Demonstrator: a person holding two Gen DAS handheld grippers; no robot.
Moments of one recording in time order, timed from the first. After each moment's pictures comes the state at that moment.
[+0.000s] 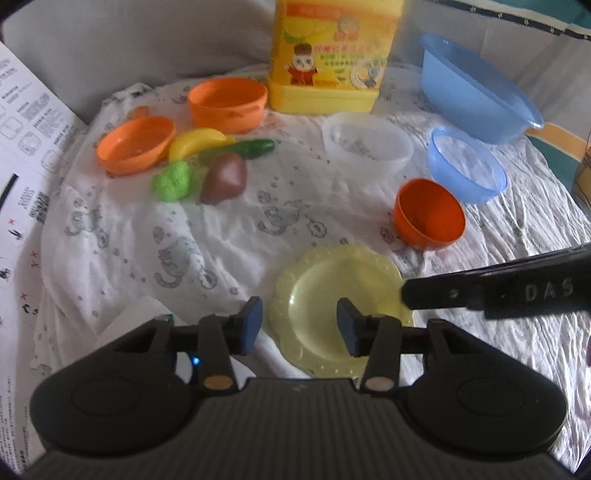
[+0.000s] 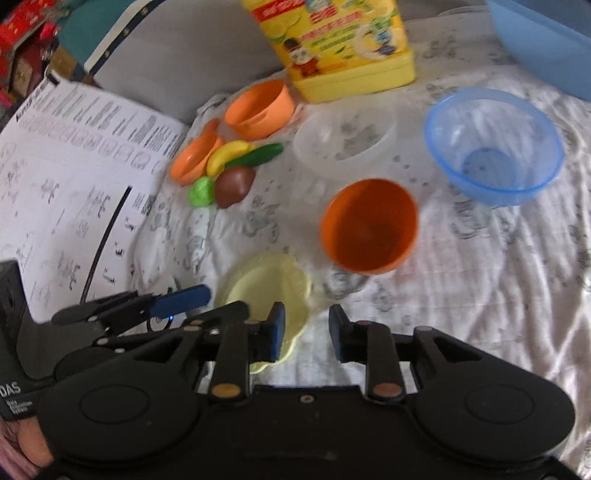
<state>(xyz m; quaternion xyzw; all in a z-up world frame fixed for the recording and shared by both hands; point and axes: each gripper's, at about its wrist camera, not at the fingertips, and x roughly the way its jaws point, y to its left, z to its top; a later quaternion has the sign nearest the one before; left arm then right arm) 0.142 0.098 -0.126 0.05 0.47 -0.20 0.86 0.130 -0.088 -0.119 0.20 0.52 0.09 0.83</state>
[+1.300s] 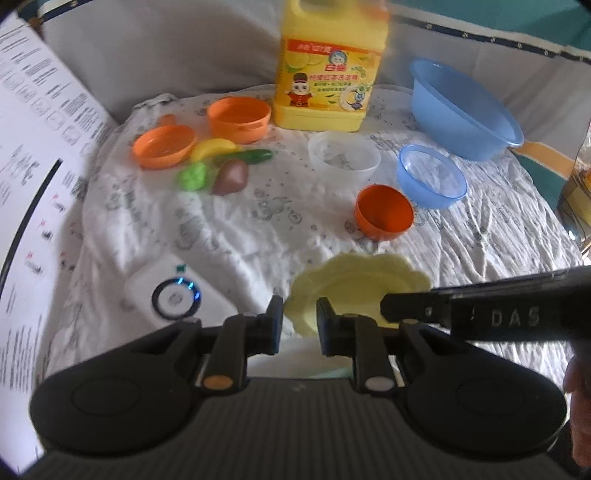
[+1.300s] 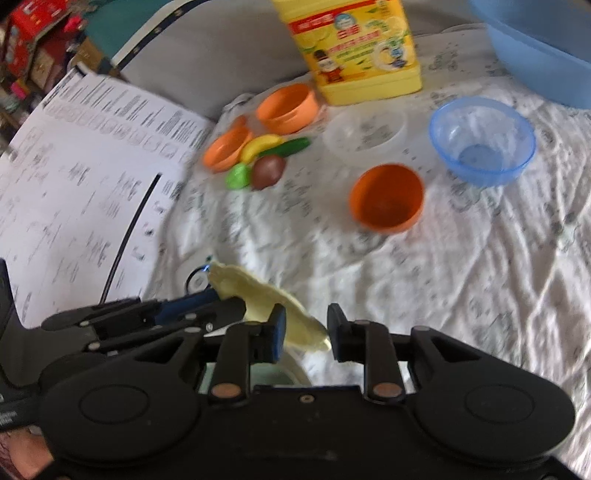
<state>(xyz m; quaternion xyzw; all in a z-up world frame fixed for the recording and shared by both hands) 0.070 0.109 -0.071 0.02 0.46 -0.18 0.87 0.068 -0.076 -0.076 0.19 0.50 0.11 0.83</state>
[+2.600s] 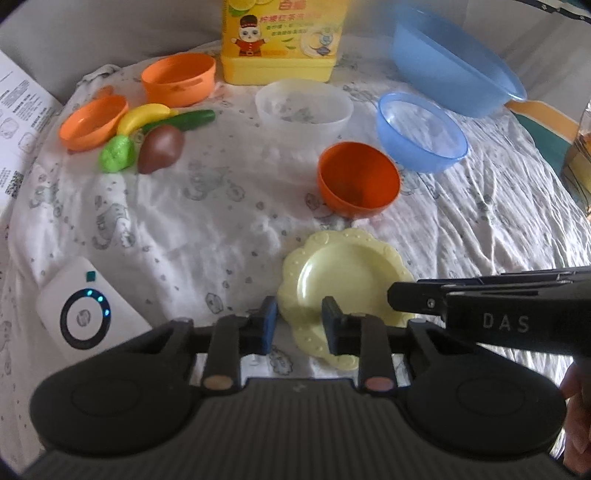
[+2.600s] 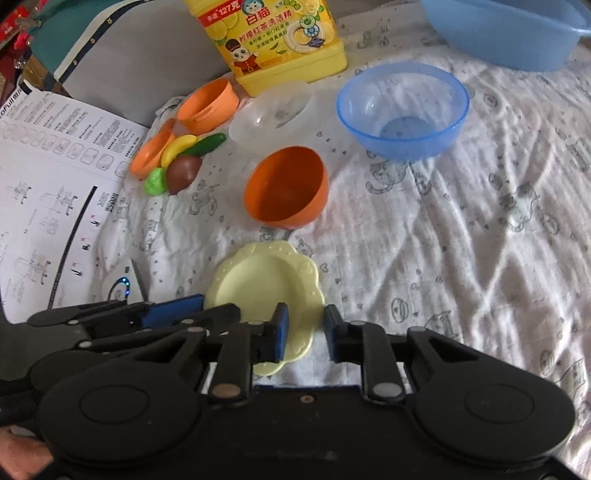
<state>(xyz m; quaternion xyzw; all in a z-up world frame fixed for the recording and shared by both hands) 0.109 0.049 -0.125 0.05 0.51 -0.19 0.84 0.077 -0.126 -0.126 0.19 0.51 0.03 0.84</state>
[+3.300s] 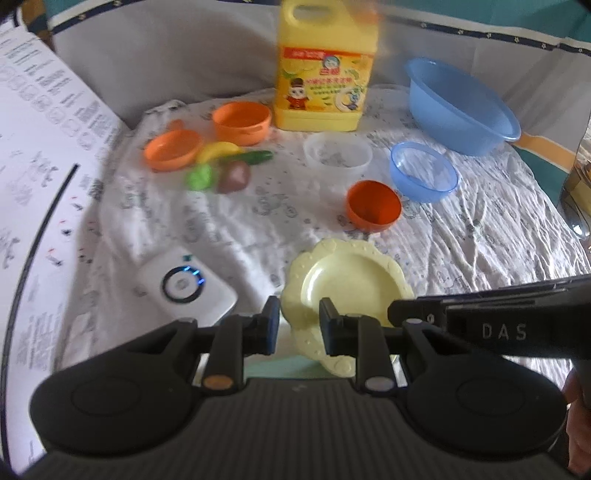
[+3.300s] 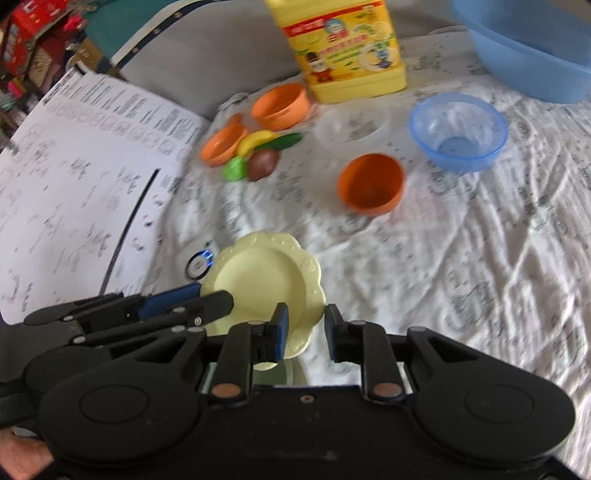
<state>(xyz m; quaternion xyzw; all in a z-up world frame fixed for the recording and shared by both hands) 0.042 0.097 -0.050 0.05 0.46 -0.14 0.88 0.036 -0.078 -0.065 0.19 0.50 0.10 0.84</state>
